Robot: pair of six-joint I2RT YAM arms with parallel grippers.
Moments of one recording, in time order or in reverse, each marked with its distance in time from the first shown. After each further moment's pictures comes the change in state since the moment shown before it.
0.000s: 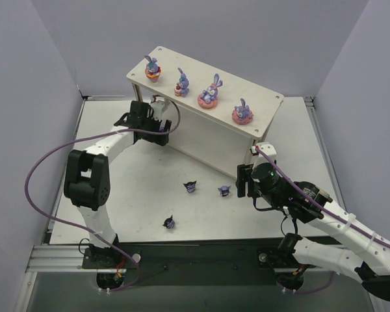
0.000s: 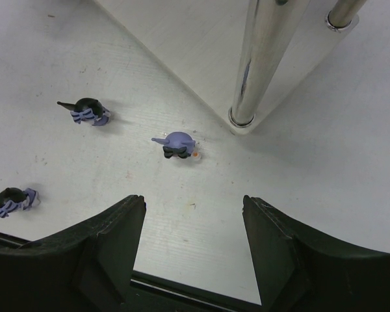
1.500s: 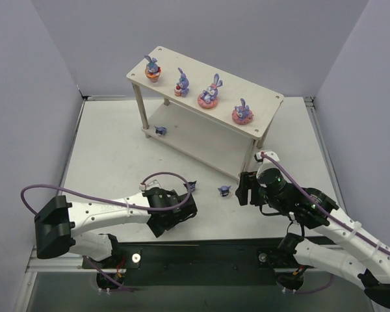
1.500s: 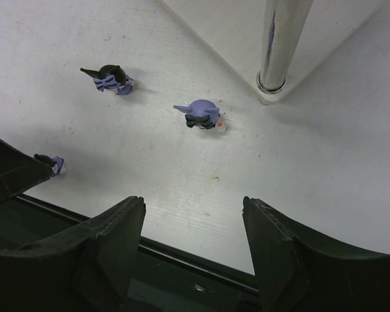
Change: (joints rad) left arm -0.970 -0.549 -0.464 -0.758 -0.565 -1.910; right arm -0.027 -0.082 -0.069 -0.019 -0.155 0.055
